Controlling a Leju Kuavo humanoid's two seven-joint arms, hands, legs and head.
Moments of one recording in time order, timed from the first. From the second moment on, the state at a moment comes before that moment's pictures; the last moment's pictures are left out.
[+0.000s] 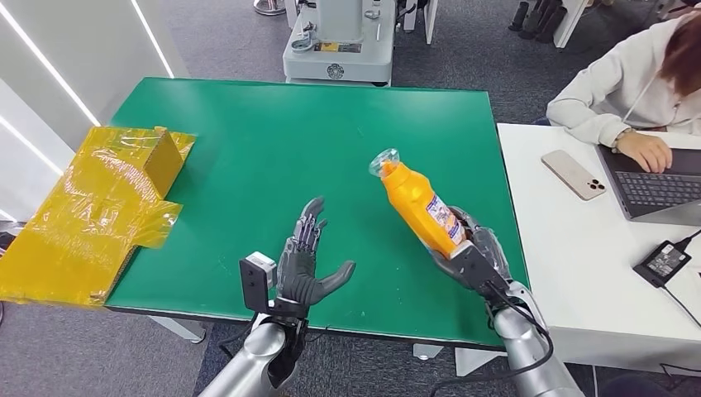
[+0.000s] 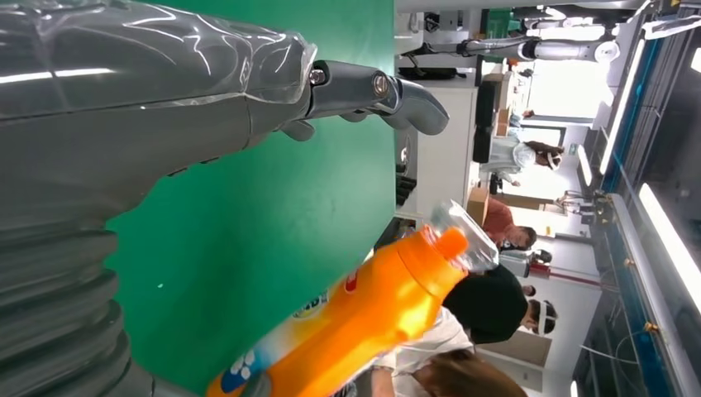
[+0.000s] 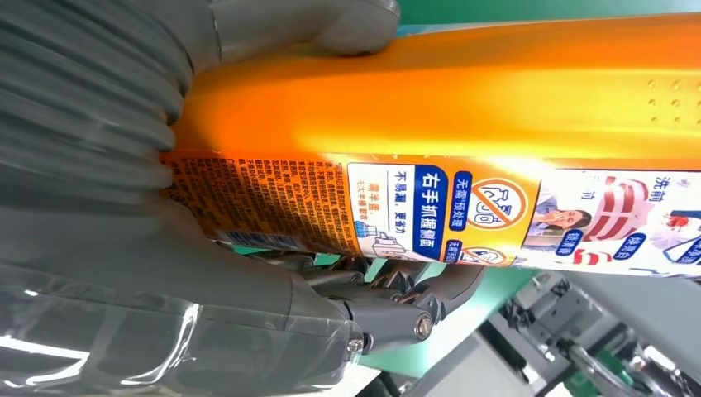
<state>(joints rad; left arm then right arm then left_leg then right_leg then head) -0.25 -0.19 -0.38 -0.95 0.03 0.10 -0.62 -0.39 -0.05 0.36 -0.80 0.29 -0.01 -0.52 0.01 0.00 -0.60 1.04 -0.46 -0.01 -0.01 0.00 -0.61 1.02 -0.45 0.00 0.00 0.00</state>
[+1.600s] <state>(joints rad) -0.63 -0.23 -0.31 -0.70 0.25 -0.27 -0.47 -0.40 0.12 0.46 -1.00 0.24 -0.10 -0.63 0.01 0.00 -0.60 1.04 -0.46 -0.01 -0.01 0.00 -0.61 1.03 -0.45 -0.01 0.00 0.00</state>
